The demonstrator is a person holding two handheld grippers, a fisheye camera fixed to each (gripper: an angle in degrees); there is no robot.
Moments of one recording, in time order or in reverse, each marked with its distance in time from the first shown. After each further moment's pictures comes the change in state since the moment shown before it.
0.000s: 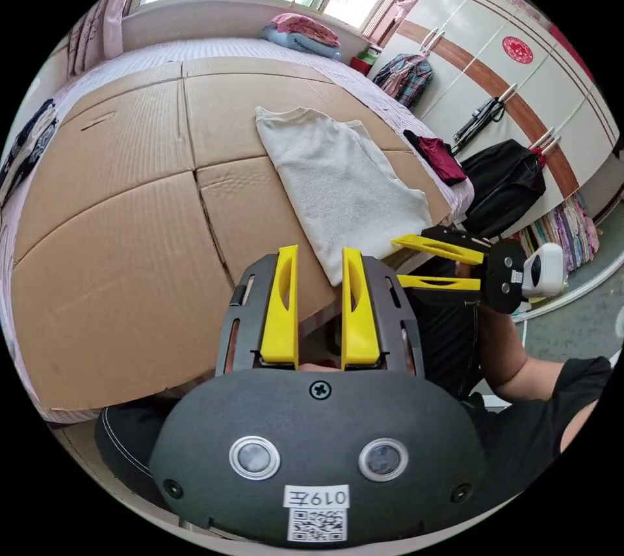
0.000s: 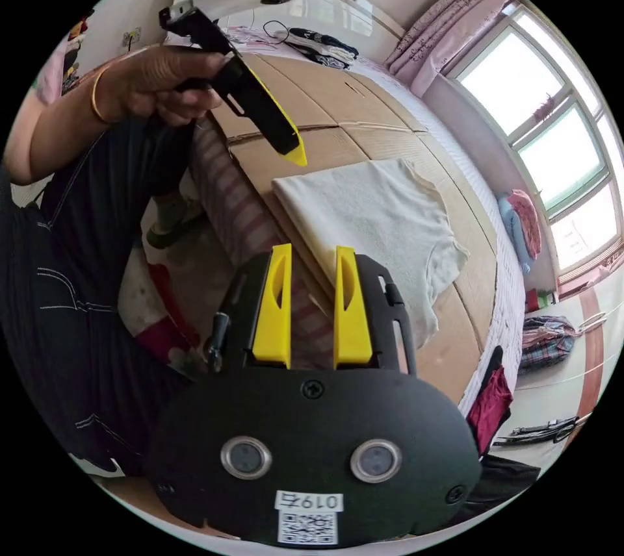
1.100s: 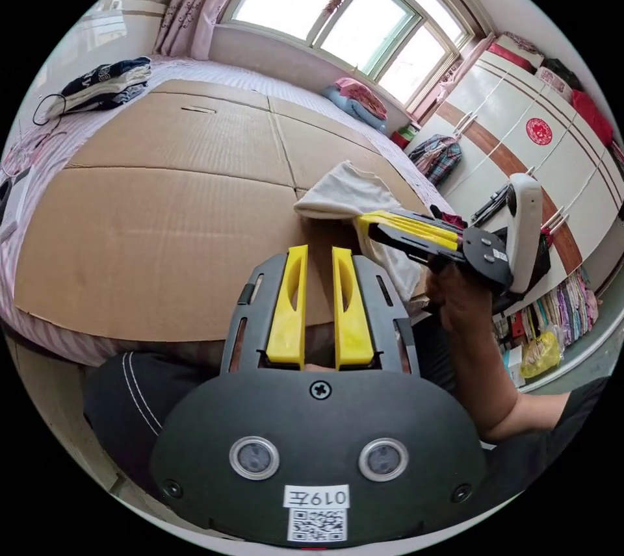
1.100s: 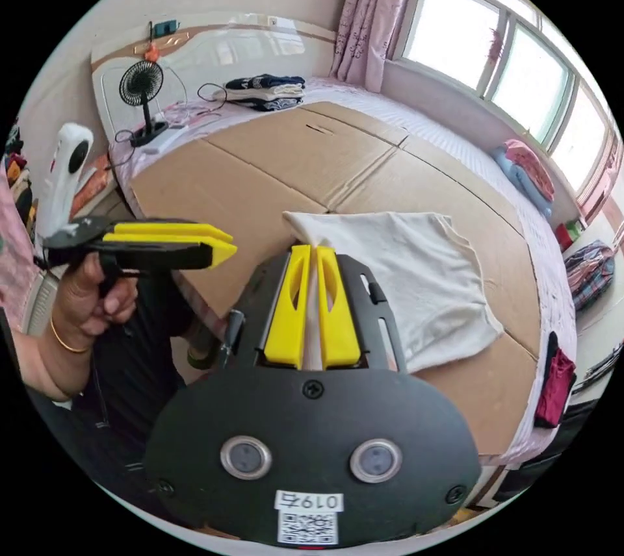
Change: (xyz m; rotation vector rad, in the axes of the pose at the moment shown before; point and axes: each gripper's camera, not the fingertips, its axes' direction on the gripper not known) left arm -0.170 0.179 -0.219 0.288 -0.045 -0.321; right arm 0.106 -0.037 0.408 0.135 -0.155 0.424
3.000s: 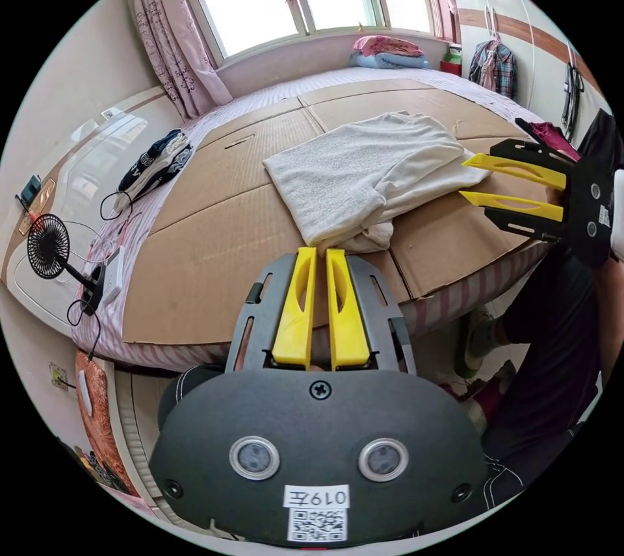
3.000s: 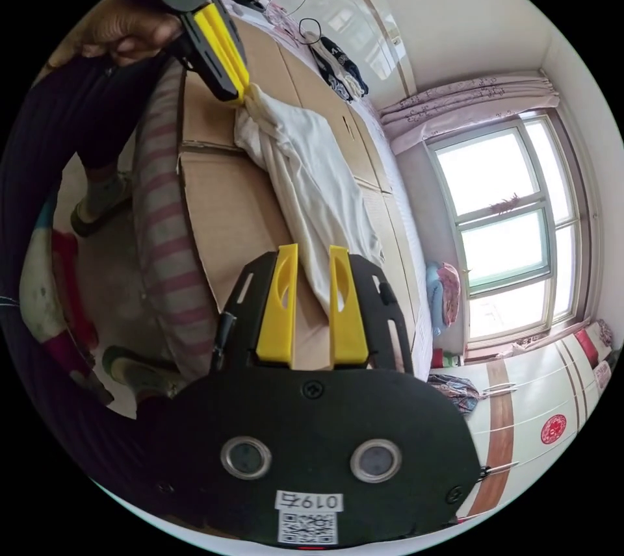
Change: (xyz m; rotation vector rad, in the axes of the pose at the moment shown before) left arm 0.107 0.127 0.041 -0.104 -0.571 0.348; right arm 0.261 0.339 0.112 -0.010 0.501 -0.757
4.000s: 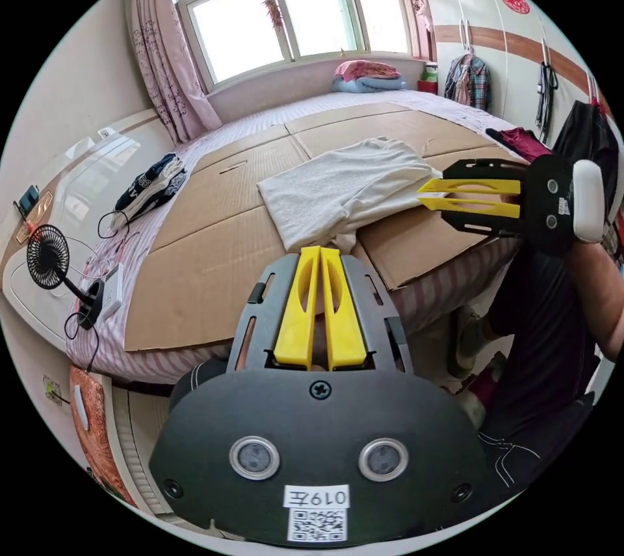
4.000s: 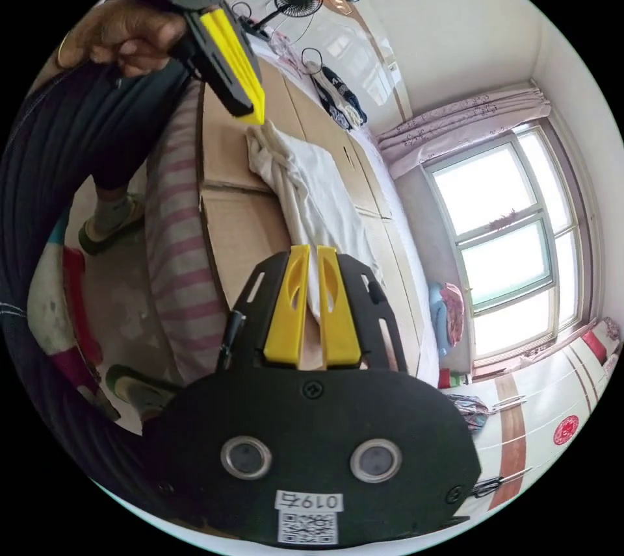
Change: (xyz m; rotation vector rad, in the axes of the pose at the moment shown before) left arm 0.066 0.044 -0.005 0.174 0.062 0.054; right arm 0.002 0.141 0.007 0.152 -0.036 0.036
